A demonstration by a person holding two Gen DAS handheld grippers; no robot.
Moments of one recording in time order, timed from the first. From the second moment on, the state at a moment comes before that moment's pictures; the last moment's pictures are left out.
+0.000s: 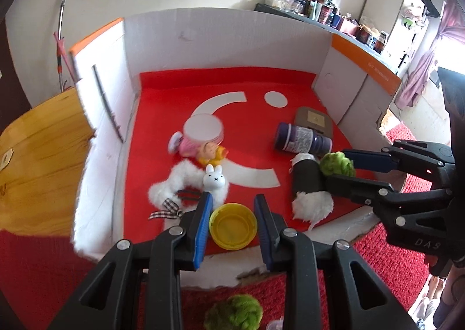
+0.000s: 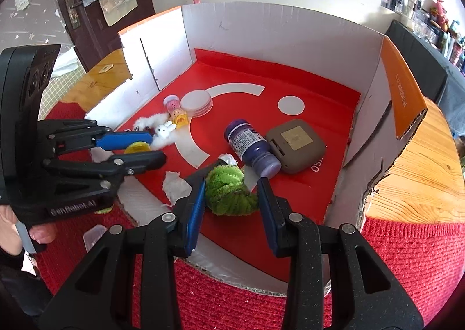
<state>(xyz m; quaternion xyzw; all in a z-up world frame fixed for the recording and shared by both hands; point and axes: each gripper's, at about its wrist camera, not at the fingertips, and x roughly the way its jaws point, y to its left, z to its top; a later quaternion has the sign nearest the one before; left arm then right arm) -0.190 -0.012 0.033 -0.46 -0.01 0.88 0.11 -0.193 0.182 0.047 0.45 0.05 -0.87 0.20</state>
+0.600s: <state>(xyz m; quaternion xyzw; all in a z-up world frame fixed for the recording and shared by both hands) -0.207 0.011 0.033 -0.46 0.01 0.88 0.13 -0.200 0.175 0.047 0.46 0.06 -0.86 0.22</state>
